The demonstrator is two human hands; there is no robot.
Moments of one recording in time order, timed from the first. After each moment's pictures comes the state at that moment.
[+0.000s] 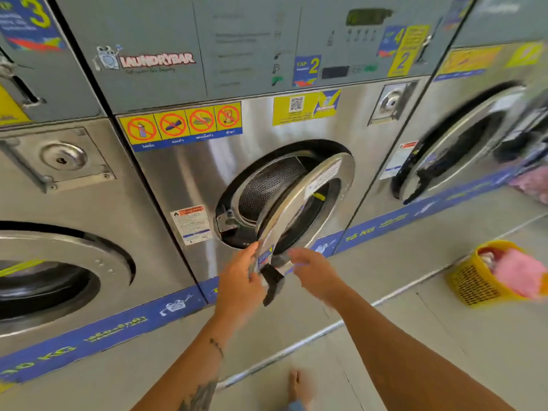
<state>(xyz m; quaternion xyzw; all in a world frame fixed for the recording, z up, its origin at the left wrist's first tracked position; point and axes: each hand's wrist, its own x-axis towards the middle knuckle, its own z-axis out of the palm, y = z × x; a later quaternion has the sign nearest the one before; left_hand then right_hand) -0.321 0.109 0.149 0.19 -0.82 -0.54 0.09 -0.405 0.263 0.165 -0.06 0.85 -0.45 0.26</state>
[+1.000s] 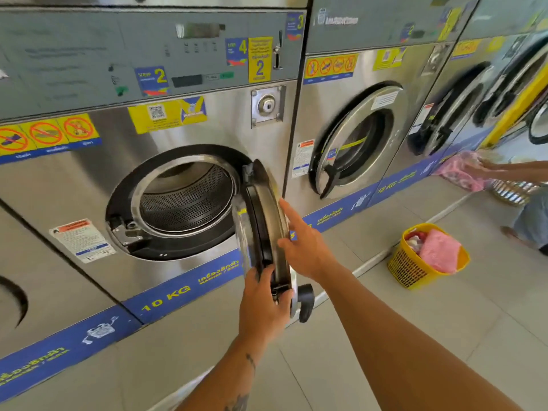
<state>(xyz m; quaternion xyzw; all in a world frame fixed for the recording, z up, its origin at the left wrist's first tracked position) -0.354 0.381 0.144 0.14 -0.88 -0.46 0.05 -0.442 0.472 0.234 -0.14 0.90 -0.41 0.09</state>
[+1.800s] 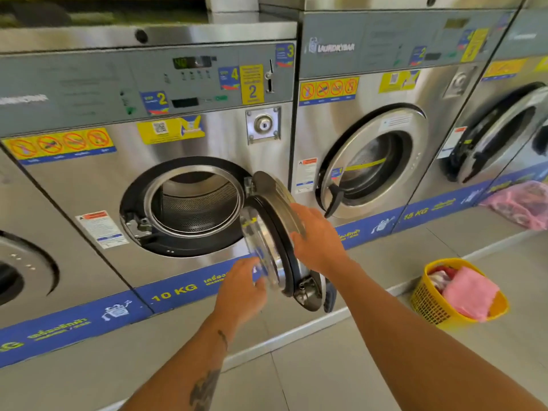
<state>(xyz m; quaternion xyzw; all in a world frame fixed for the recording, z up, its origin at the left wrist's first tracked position) -0.382 0.437 0.201 0.21 -0.91 -0.35 0.05 -0.498 0.576 0.260 -0.25 0.91 -0.32 0.00</state>
